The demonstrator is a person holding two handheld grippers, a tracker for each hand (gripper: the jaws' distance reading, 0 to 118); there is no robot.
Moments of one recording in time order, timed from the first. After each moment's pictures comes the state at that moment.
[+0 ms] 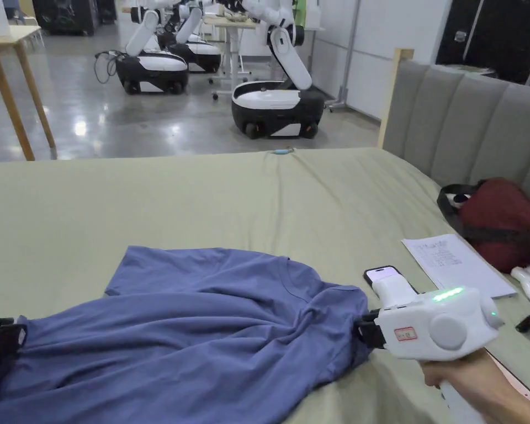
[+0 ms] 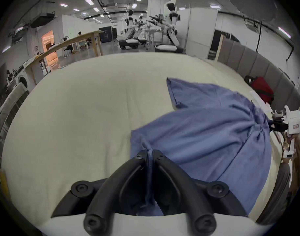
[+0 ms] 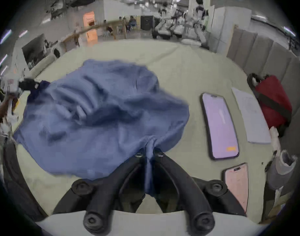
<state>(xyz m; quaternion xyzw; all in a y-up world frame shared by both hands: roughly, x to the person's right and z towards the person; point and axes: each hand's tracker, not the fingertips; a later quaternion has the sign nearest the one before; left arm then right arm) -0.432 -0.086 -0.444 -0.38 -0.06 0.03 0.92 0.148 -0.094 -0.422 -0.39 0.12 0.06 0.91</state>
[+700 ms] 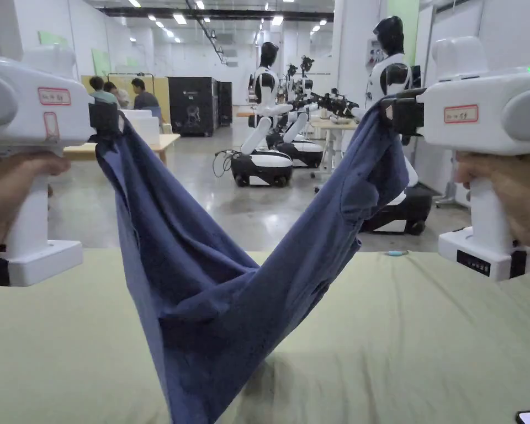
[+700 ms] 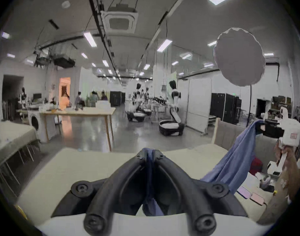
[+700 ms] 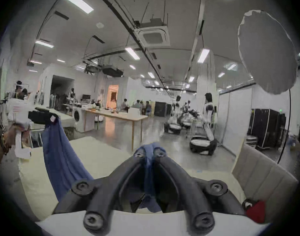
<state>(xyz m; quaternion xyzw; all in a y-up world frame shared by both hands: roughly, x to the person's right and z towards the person) -0.478 0.277 -0.488 -0.06 -0.03 0.02 1.00 -0.035 0.286 -0.520 0.00 0.19 0.07 0.98</state>
